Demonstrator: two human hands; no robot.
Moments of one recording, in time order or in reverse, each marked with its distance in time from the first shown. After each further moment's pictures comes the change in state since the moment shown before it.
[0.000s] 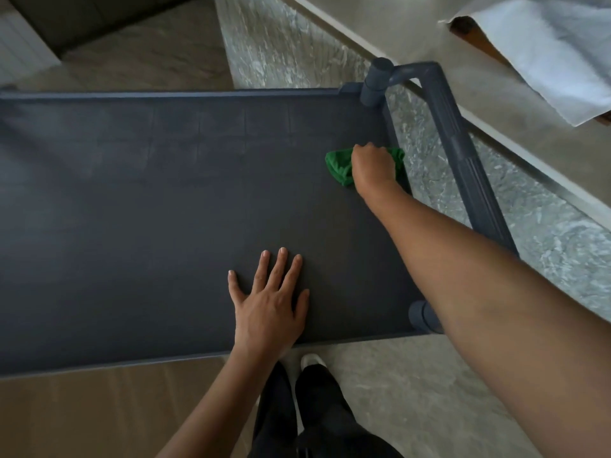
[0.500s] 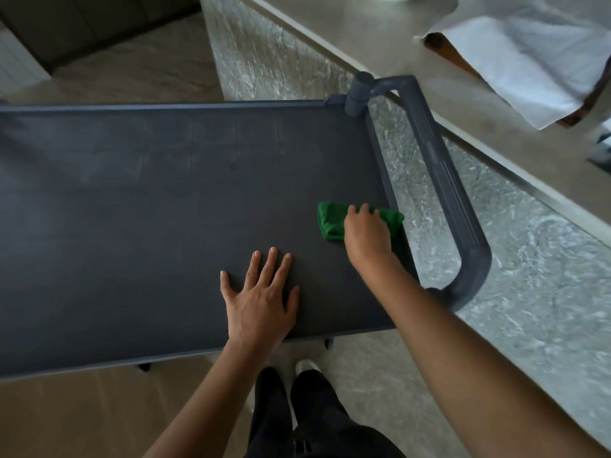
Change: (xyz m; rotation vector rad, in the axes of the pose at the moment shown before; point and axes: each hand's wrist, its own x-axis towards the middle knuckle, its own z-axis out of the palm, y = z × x) left_hand -0.003 0.002 -0.003 0.019 0.014 -0.002; right_hand -0.127 -0.002 0.006 0.076 -0.164 0.066
